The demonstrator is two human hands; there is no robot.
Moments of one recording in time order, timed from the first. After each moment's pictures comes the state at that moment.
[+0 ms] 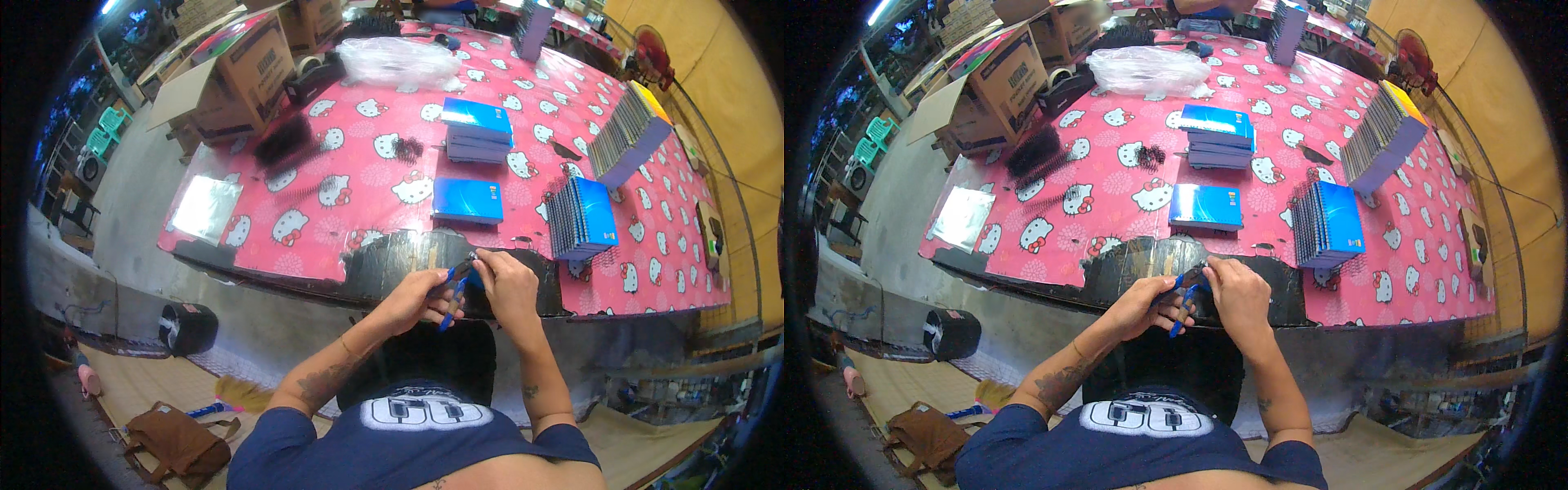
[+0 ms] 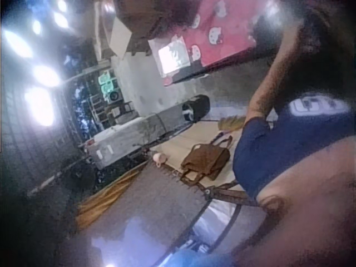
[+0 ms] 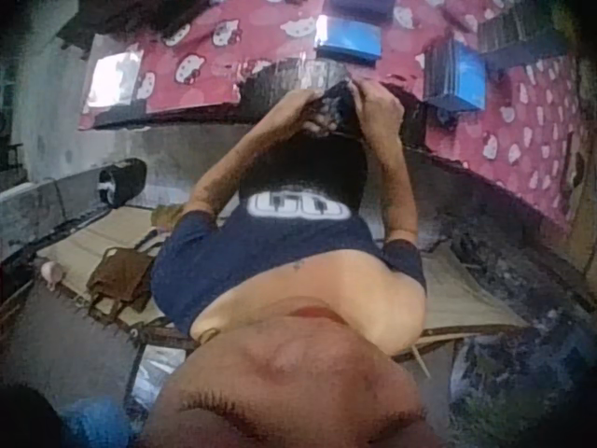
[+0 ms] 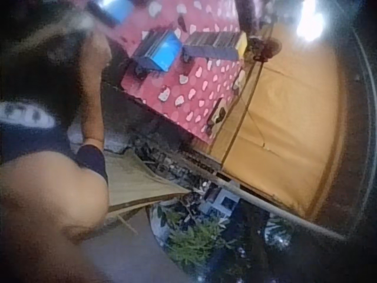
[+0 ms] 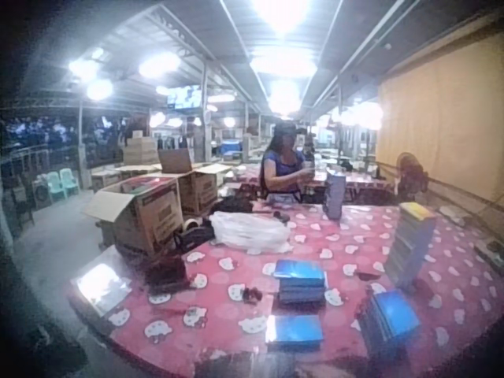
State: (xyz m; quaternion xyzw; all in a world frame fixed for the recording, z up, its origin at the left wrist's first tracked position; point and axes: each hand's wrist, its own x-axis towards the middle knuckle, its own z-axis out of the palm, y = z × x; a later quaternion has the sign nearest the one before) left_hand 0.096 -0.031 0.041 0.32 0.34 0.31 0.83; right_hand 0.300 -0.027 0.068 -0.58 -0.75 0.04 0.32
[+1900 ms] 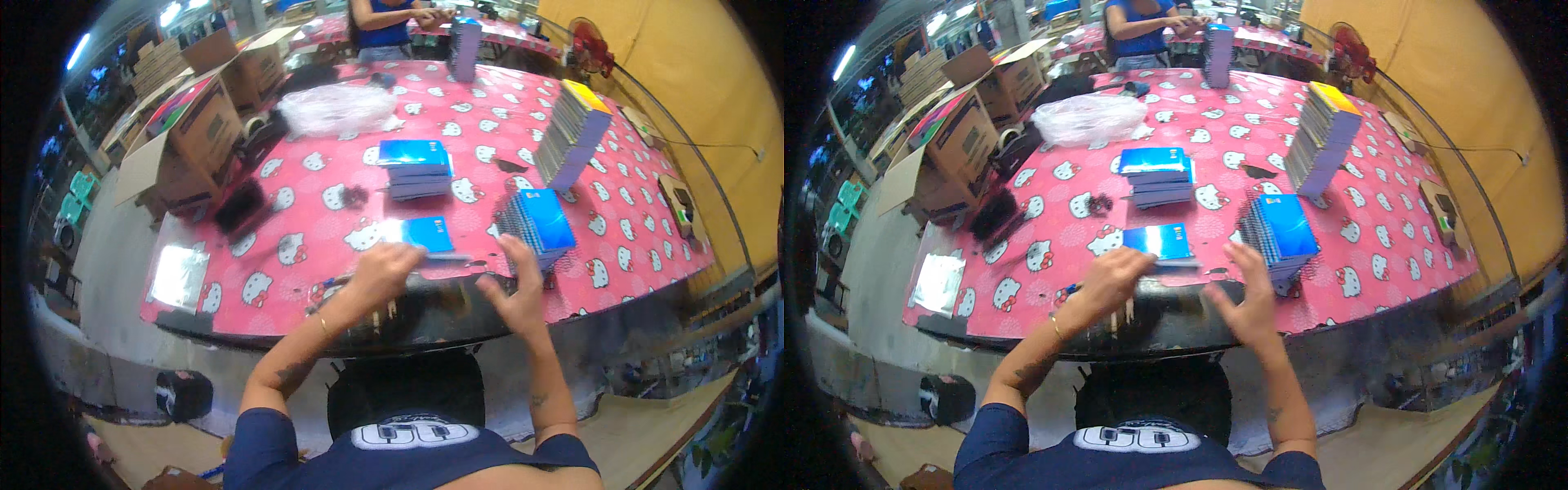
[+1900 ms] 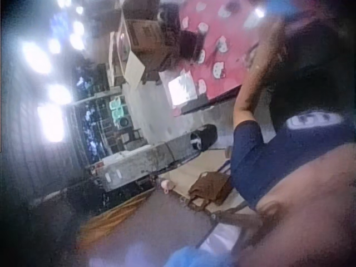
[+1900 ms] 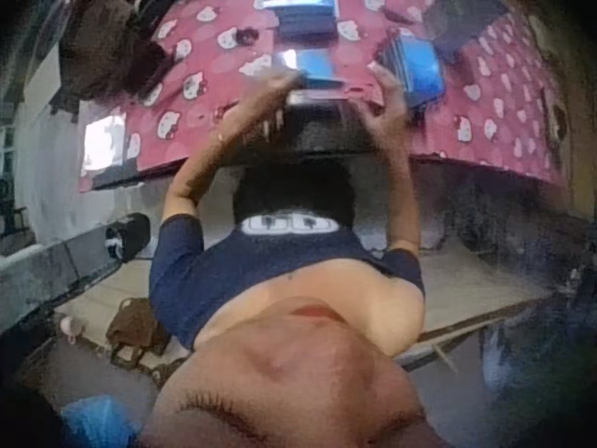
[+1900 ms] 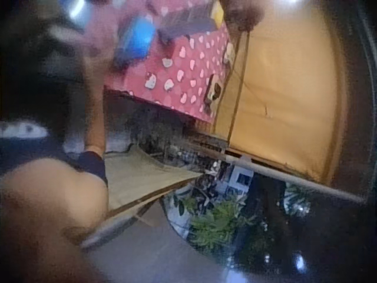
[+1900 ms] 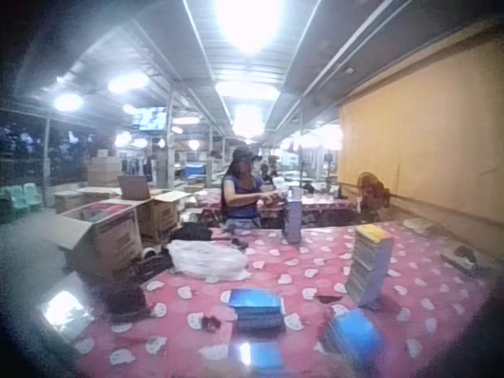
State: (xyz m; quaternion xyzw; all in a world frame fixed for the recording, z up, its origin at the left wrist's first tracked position) left_hand 0.112 0.076 0.069 0.91 0.30 0.29 0.03; right_hand 0.363 -0.020 0.112 -0.52 -0.67 0.04 0.52
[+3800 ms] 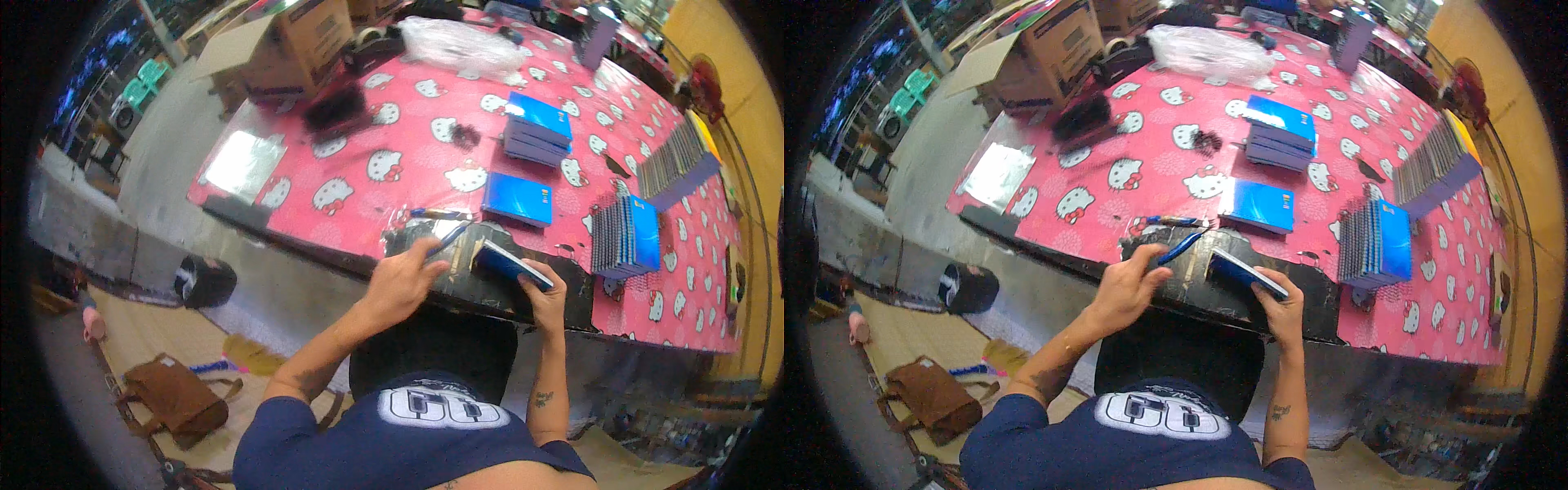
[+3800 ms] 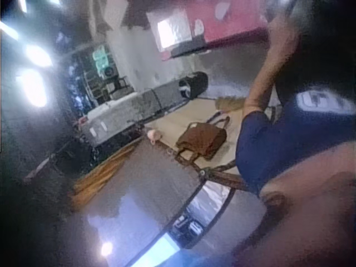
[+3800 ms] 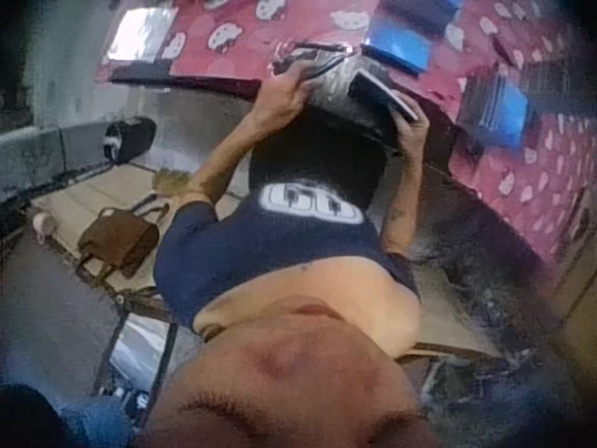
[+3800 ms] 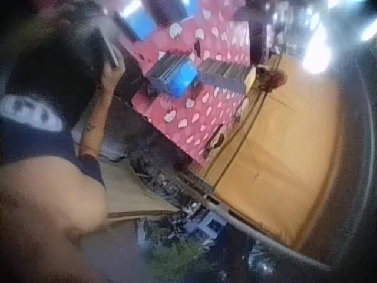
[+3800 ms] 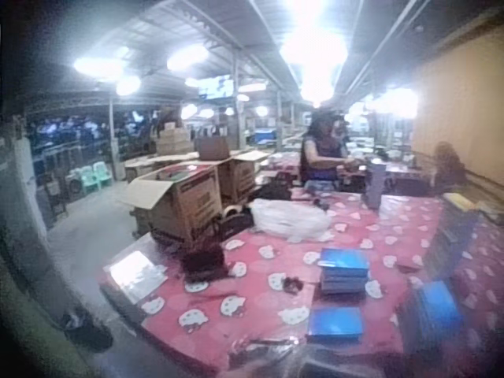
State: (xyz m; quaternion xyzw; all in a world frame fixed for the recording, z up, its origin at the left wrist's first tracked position) left_hand 0.030 -0.055 0.067 0.71 0.58 0.35 0.22; right_hand 0.321 -0.022 0.002 -0.46 -0.55 0.49 0.50
